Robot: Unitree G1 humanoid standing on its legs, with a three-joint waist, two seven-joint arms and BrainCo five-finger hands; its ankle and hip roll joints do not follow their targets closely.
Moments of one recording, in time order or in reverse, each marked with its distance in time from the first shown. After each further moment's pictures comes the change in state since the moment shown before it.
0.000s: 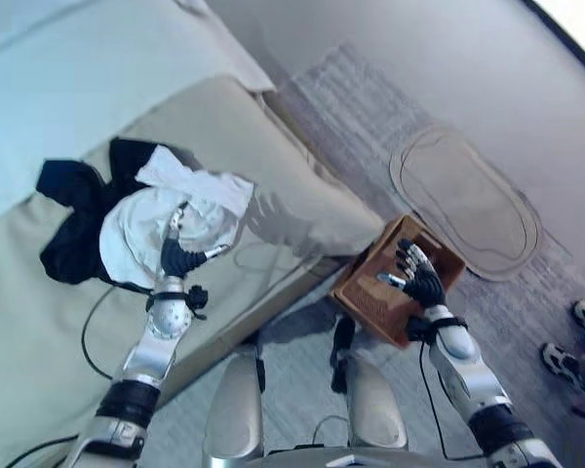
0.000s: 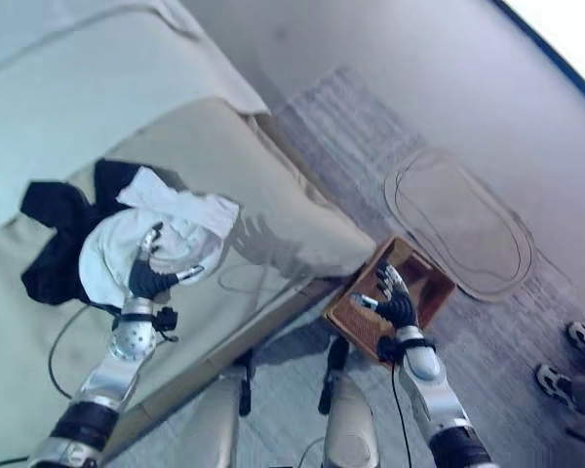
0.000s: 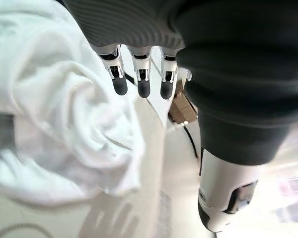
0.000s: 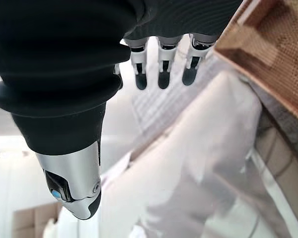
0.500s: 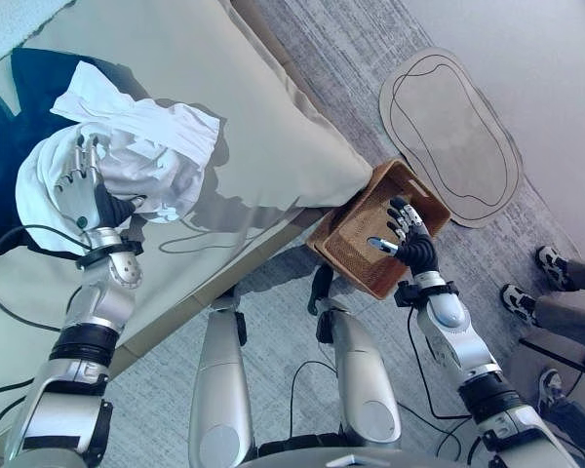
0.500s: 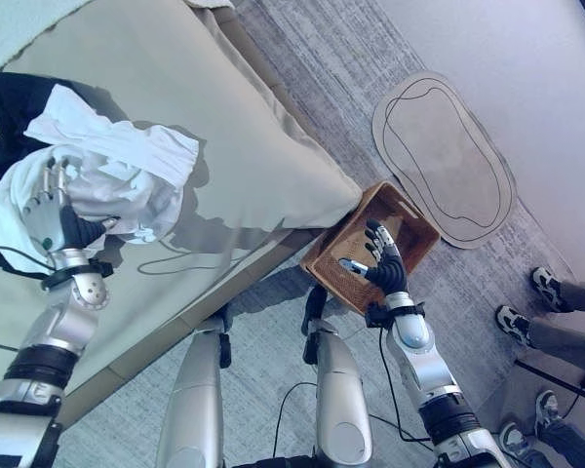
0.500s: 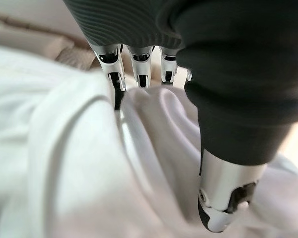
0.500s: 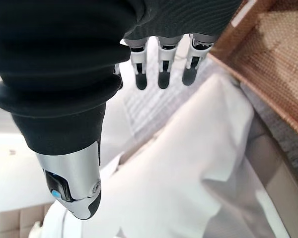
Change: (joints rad) left arm -0.248 0.223 0.036 0.224 0.503 0.276 0.325; right arm -0.115 -0.006 0.051 -0.041 0.036 -0.051 -0.029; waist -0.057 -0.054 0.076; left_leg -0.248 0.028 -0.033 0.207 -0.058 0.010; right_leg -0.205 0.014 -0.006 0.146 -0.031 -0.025
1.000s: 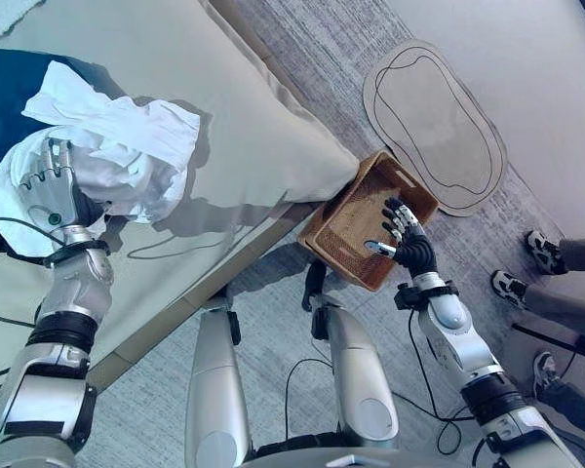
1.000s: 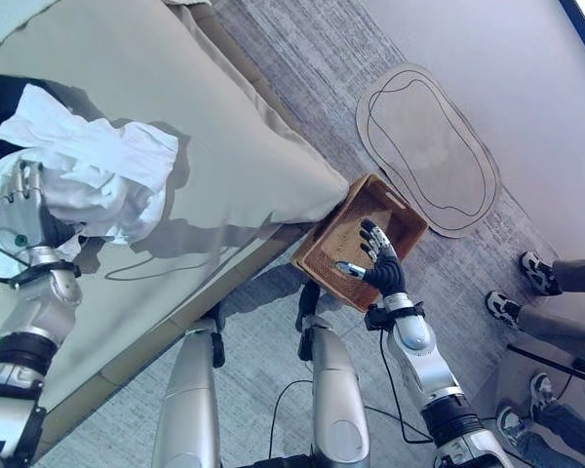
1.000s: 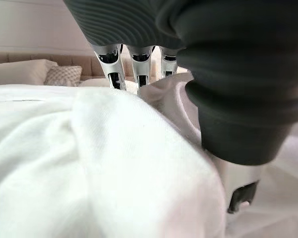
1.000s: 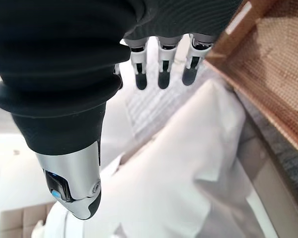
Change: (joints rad) left arm -0.096 0.085 -0.072 0.224 0.047 0.078 -0.028; right arm 0.000 -0.020 0.020 -0.008 0.010 -0.009 0.039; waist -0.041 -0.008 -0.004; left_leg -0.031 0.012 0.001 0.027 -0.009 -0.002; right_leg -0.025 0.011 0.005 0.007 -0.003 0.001
